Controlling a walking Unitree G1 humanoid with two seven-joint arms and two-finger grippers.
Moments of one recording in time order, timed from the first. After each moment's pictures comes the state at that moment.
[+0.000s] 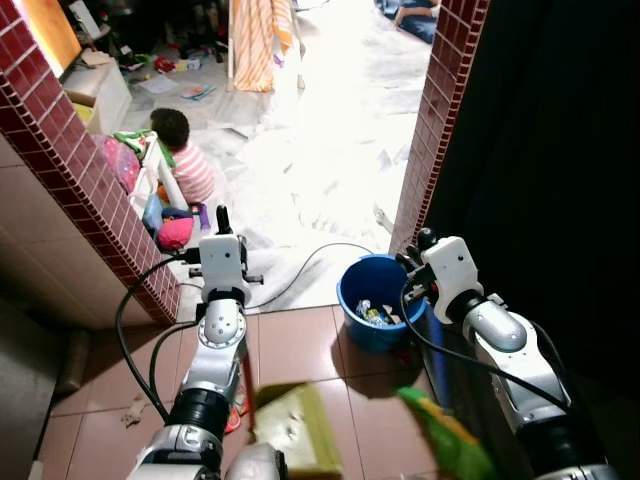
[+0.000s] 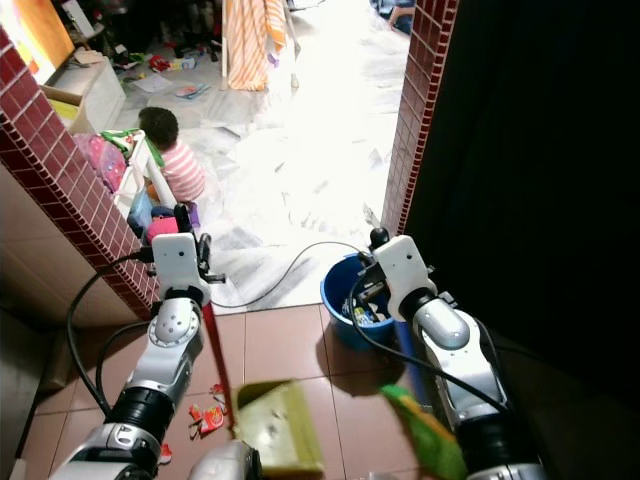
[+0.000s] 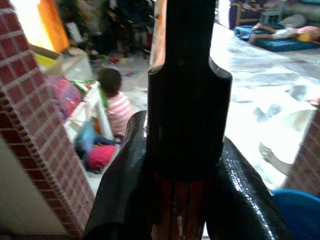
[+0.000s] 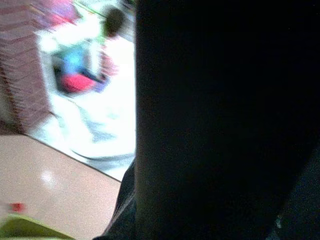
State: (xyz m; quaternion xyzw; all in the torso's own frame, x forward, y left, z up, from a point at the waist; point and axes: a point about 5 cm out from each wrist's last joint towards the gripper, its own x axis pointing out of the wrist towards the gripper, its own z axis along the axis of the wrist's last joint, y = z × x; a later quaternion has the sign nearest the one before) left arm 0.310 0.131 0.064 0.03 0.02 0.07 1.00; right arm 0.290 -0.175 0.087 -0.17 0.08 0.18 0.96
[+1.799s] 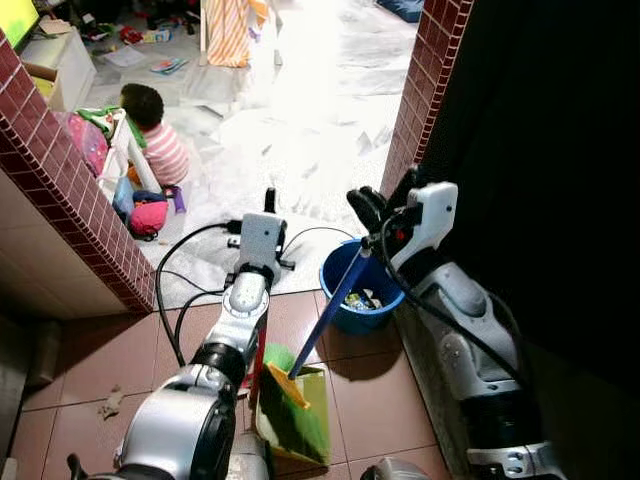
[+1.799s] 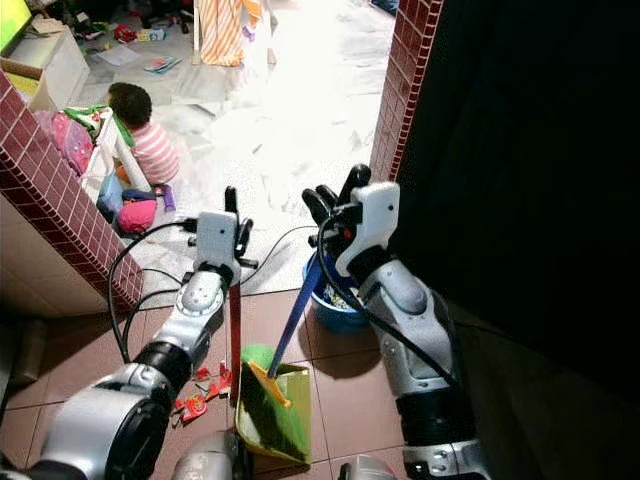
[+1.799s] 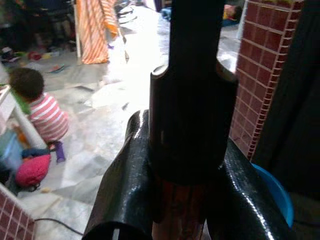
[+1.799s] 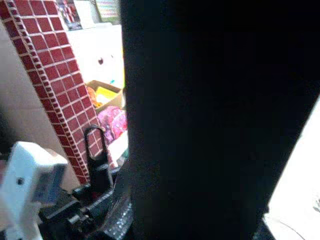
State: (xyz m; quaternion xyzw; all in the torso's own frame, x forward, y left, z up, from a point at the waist) left arm 0.342 0.090 0.073 0.05 0.03 -0.08 1.00; right arm 0.300 -0.096 0.159 0.11 -0.06 0.28 0.95
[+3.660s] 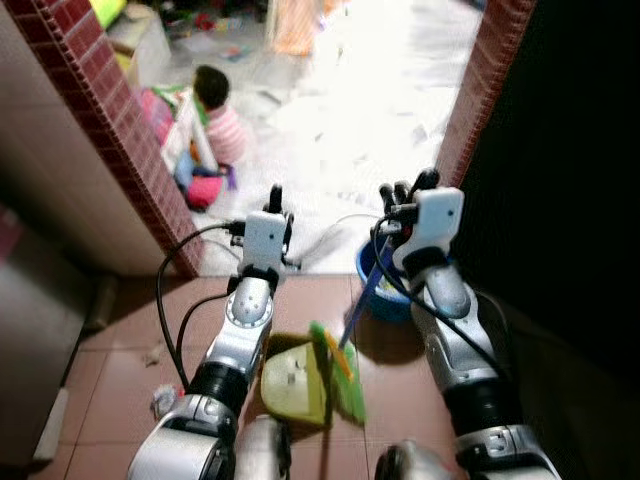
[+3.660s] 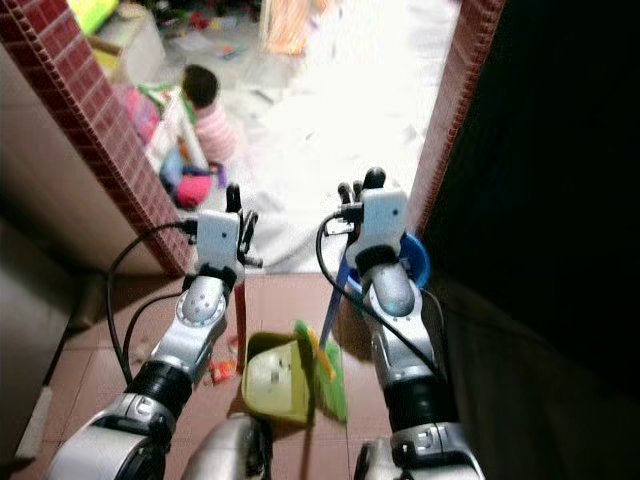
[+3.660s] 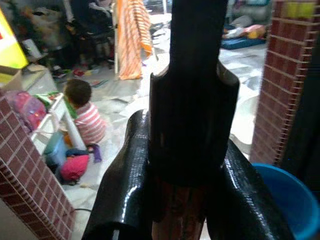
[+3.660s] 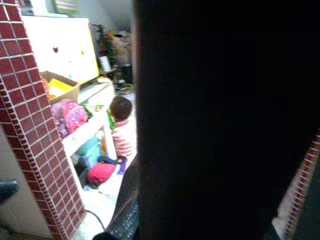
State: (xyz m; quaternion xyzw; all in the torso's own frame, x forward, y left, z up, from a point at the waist) left arm 0.331 0.087 0.091 0.05 -0.04 -0.07 1.00; right arm 0.321 -0.107 0.139 0.03 -0.09 0.10 0.99
